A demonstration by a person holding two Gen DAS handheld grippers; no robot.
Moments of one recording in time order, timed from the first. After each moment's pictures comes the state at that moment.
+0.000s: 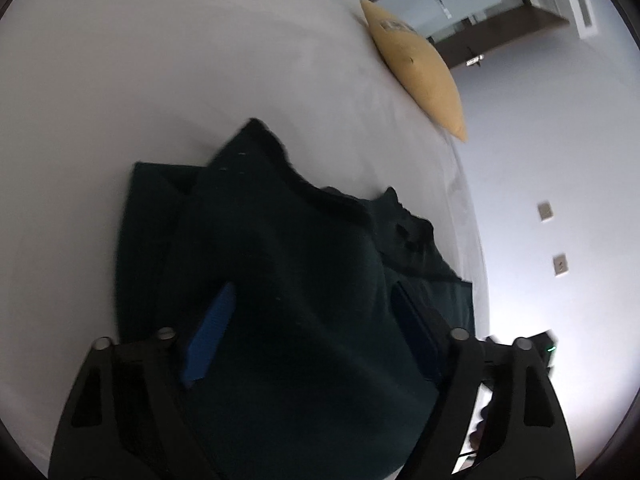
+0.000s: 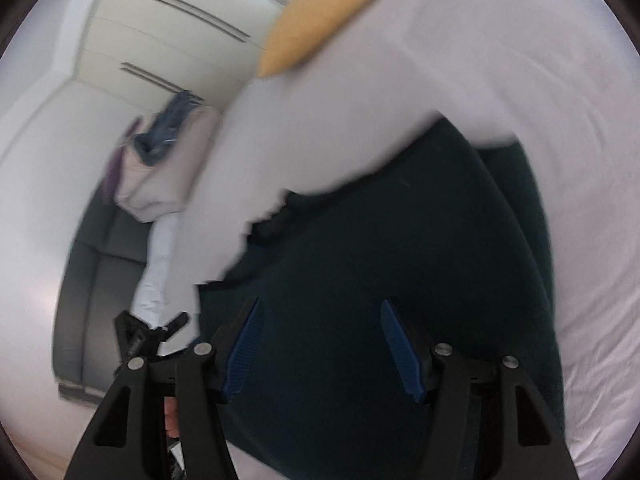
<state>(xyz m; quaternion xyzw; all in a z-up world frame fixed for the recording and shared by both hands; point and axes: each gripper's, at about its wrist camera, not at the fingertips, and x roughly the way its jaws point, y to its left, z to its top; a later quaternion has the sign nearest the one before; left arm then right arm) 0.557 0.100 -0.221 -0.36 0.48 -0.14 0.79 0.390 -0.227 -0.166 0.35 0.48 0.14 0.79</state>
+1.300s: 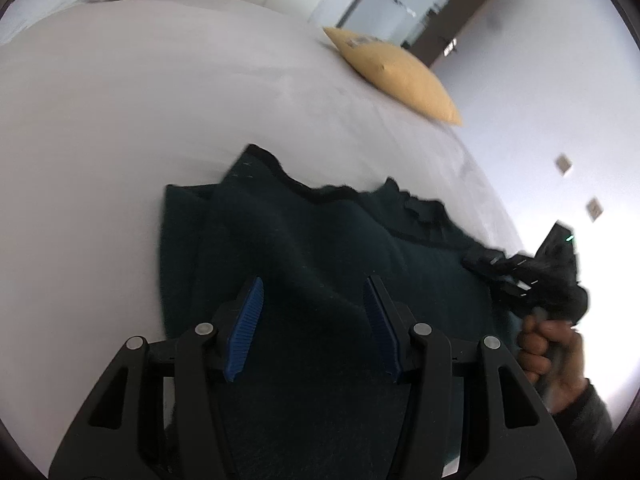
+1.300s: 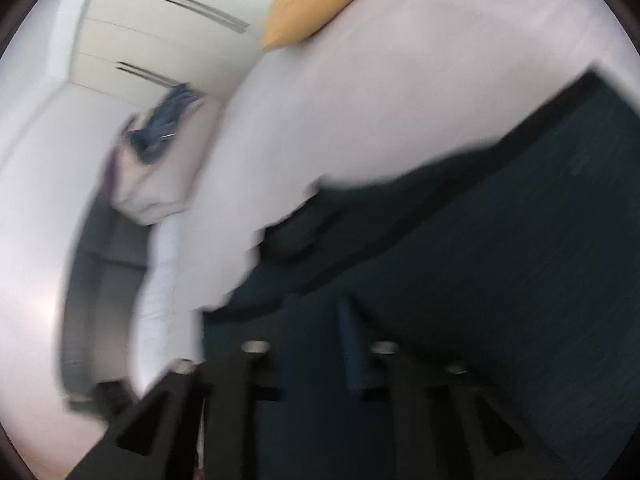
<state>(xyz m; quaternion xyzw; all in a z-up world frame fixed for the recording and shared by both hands) 0.485 0.094 -0.202 -0.23 0.41 -0.12 0.87 0.472 -0.161 -0.191 0.33 0.48 0.12 0.80</state>
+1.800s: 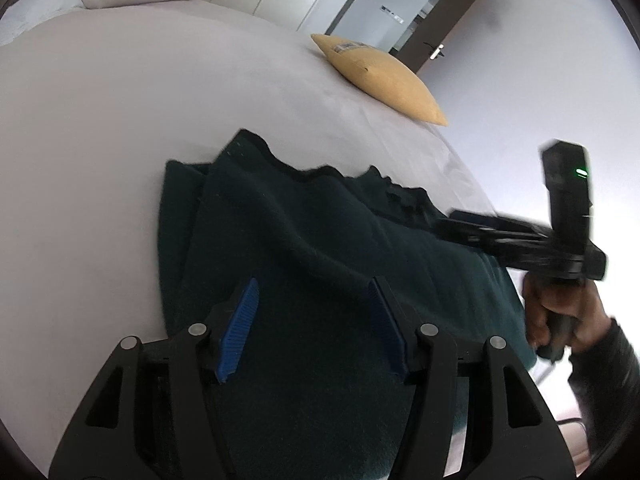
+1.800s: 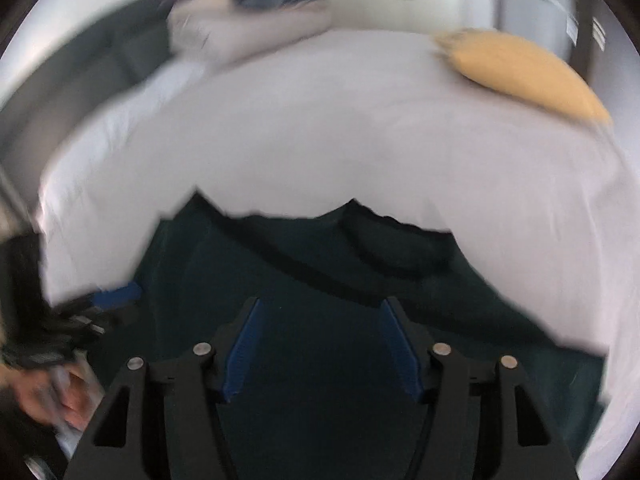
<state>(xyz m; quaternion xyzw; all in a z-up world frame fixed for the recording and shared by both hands) 0.450 0.088 -0.204 -0.22 0.40 -0.14 0.88 0.481 0.006 -0.142 -0.16 0.48 0.25 0.83</state>
